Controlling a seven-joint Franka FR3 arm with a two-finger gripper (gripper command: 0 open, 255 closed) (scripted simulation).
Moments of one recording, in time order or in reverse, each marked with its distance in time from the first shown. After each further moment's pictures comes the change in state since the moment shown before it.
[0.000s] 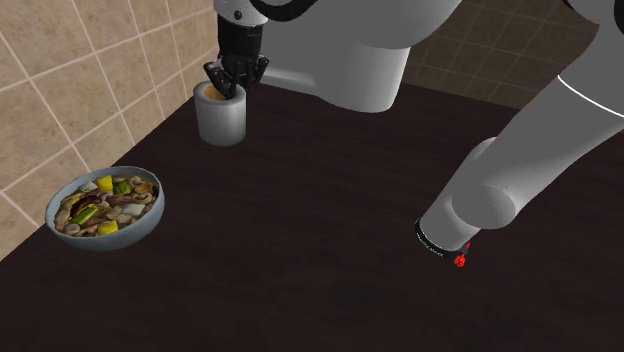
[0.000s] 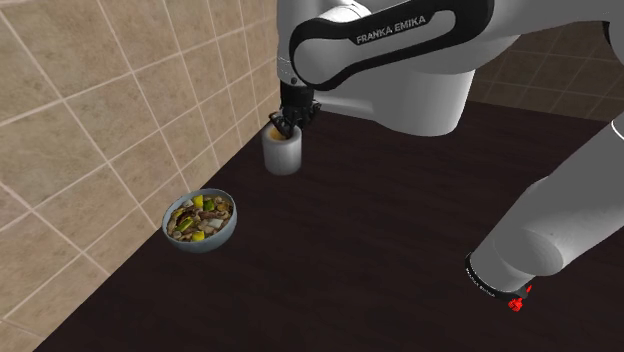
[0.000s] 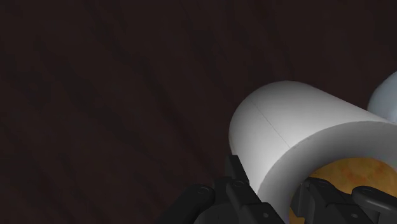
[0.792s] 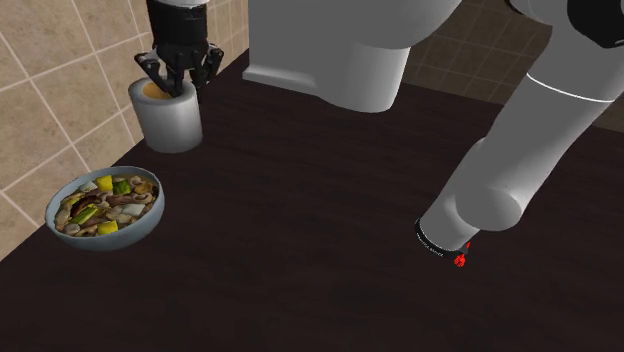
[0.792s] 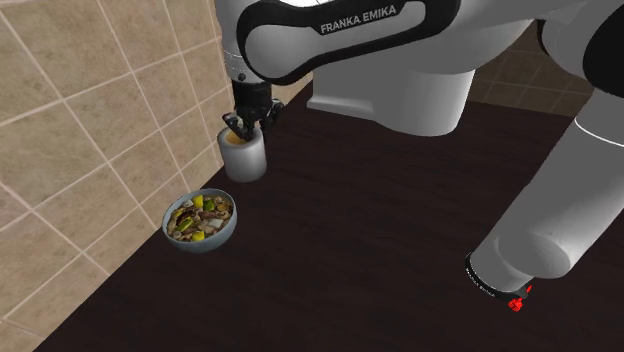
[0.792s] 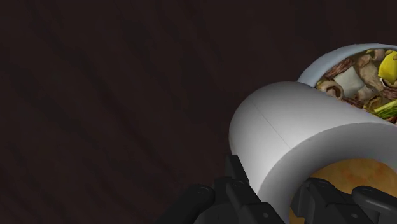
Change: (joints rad) arm 0.082 0.189 0.106 0.279 -0.111 -0.123 0.216
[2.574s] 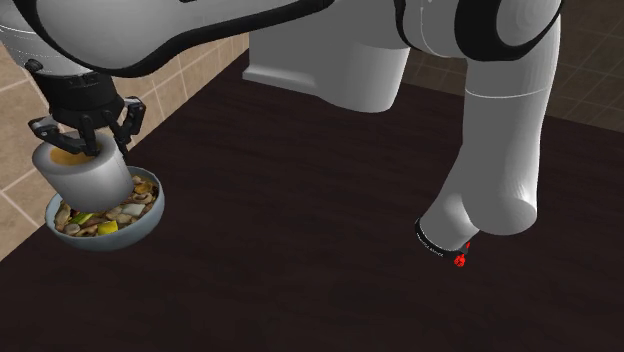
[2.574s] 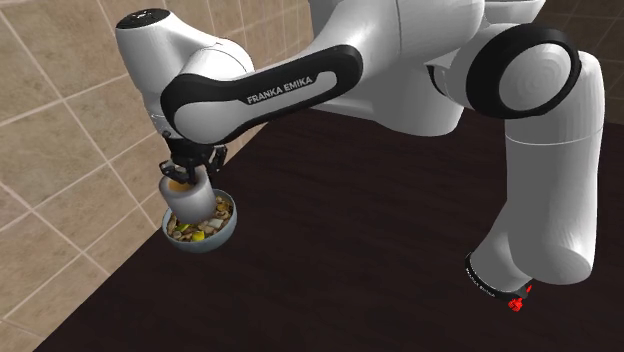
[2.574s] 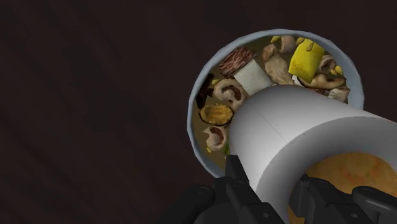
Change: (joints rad) arm 0.232 0.411 0.034 0.349 -0.247 -0.026 0.285
